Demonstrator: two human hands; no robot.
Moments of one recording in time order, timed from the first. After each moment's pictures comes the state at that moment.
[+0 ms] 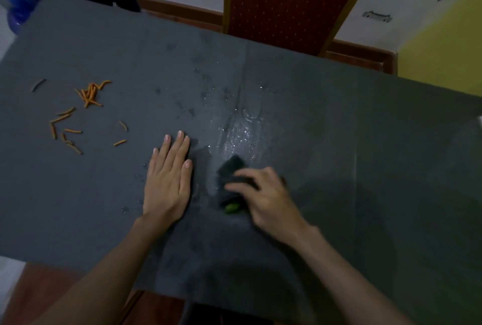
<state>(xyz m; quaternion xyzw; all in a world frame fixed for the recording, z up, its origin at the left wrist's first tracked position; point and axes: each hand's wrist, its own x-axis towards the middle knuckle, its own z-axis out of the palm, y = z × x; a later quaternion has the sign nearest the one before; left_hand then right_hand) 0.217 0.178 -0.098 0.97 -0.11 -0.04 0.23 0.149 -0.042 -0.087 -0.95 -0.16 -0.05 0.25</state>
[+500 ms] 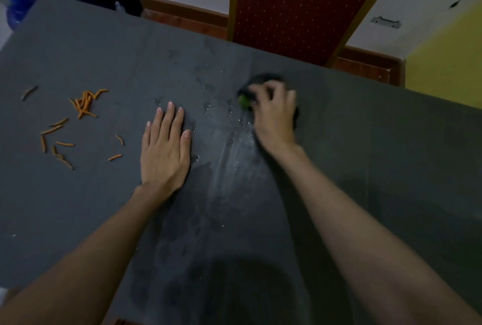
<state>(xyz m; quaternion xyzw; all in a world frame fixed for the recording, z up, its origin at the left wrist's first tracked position) 0.303 0.164 -0.103 0.98 -0.07 -0.03 0.16 0.335 -0.061 -0.097 -0.98 0.08 -0.10 0.16</state>
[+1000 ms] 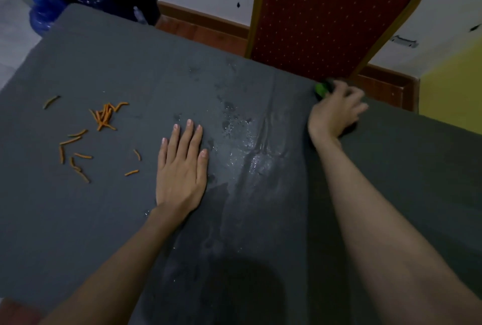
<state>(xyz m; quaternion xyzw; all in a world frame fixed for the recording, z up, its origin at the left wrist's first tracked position) 0.303 0.167 -0.108 0.98 -0.06 -0.02 0.16 0.397 -0.115 -0.097 -0.89 0.38 -0.17 0.17</state>
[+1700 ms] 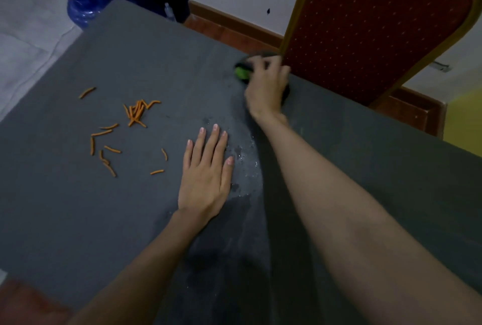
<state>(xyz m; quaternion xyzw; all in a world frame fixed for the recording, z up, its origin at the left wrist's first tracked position) 0.306 0.171 -0.105 0.98 -0.06 -0.02 0.17 0.476 0.043 -0.091 -0.97 0.07 -0.10 0.20</state>
